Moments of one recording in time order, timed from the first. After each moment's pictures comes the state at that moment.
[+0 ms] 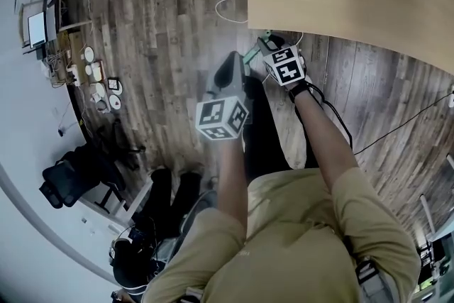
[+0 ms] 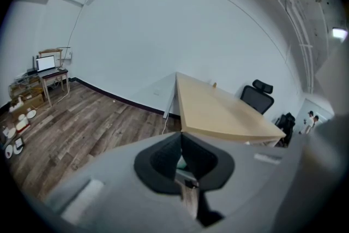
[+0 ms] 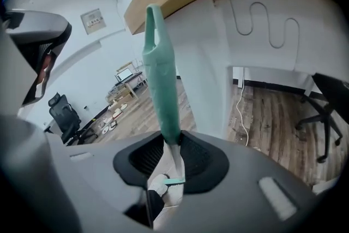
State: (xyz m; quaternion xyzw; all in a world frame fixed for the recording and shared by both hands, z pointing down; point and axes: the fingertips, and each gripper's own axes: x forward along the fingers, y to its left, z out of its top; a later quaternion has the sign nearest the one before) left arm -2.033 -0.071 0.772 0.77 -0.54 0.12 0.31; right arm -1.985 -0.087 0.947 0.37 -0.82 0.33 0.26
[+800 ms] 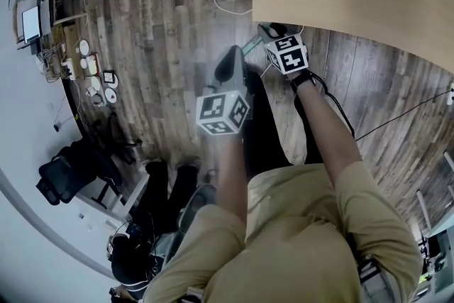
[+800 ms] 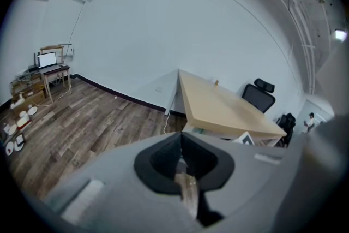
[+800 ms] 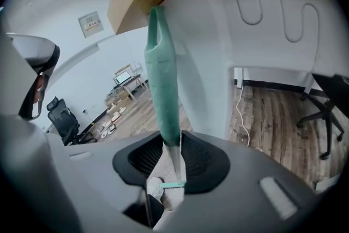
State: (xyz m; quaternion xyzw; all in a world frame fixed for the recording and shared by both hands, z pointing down) left arm -2.044 -0.068 0.790 0.77 -0.54 0.13 0.32; right arm -1.989 -0.106 0.953 0.38 -0.82 0.34 0.25
